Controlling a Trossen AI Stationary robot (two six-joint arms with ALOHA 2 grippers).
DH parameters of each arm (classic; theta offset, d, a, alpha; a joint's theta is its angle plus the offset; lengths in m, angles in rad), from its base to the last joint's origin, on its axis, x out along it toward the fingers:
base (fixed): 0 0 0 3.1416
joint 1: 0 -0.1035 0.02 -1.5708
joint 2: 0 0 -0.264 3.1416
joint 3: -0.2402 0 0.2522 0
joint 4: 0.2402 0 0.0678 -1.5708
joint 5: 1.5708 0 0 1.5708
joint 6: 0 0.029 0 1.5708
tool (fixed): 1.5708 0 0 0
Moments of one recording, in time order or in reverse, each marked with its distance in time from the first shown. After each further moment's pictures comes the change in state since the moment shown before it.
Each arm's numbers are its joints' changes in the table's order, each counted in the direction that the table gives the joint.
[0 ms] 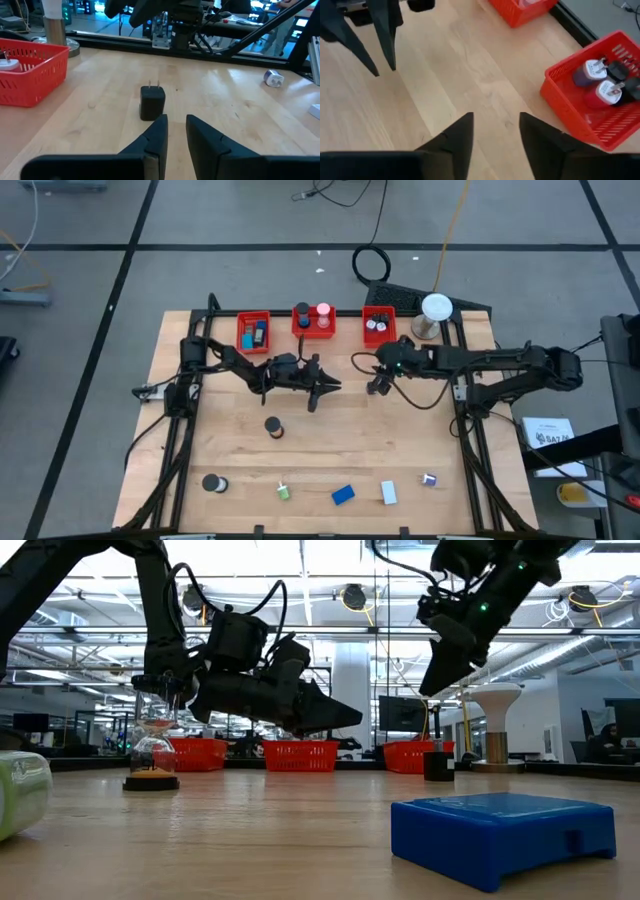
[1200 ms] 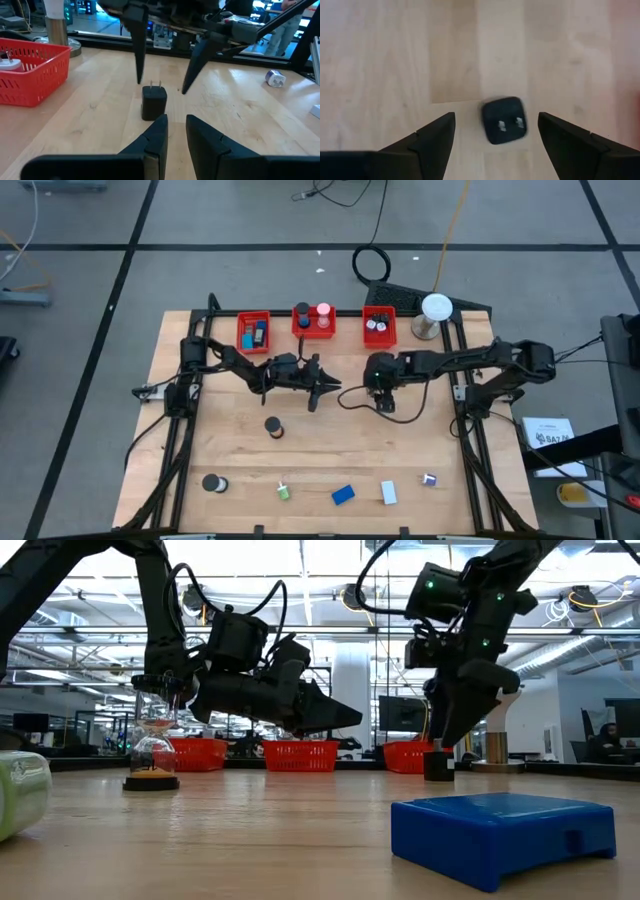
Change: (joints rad) left arm -0.001 0.000 -0.001 0.001 -0.004 0.000; right arm -0.018 -0.247 -0.040 0.066 -0.261 -0.385
